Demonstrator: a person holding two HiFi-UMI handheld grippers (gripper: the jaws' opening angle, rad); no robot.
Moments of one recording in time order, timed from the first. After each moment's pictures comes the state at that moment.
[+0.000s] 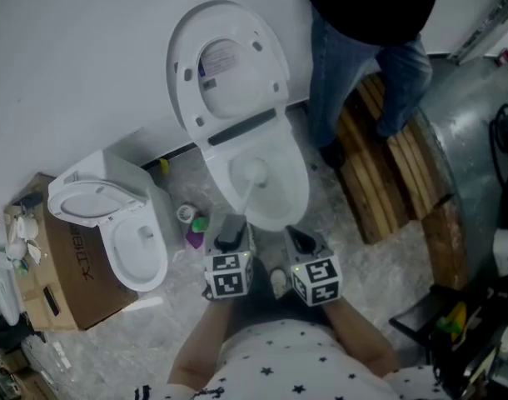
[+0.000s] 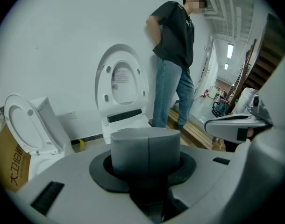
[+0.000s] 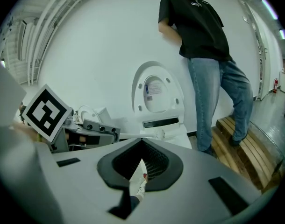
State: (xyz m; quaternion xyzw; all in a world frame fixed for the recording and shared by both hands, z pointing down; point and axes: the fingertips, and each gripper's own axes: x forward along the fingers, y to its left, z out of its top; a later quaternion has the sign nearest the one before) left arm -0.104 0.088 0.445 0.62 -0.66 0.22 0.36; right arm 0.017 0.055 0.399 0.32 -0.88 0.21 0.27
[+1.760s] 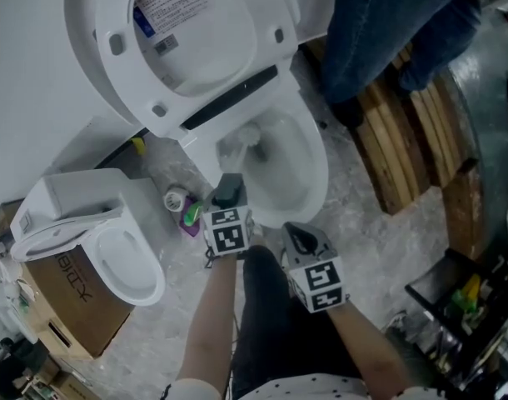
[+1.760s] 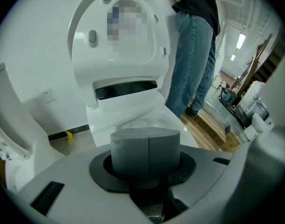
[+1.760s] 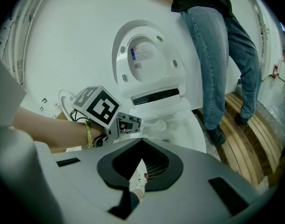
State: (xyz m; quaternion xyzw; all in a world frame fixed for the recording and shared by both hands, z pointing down) left arm -0.167 -0.050 0.681 0.60 -0.62 0.27 0.42; right arm -0.036 -0.002 0.570 0.32 -0.83 0.29 0.35
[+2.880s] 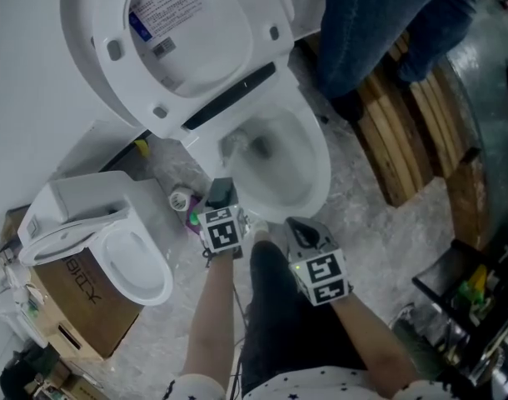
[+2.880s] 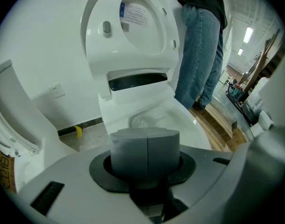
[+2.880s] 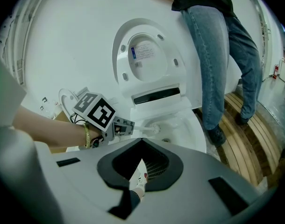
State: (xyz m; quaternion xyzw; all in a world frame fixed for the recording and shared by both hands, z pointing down) left arm -0.198 -0.023 0.700 0.57 -0.63 0.31 0.44; right arm -0.038 -0.001 0.571 0.31 -0.83 0.29 0.35
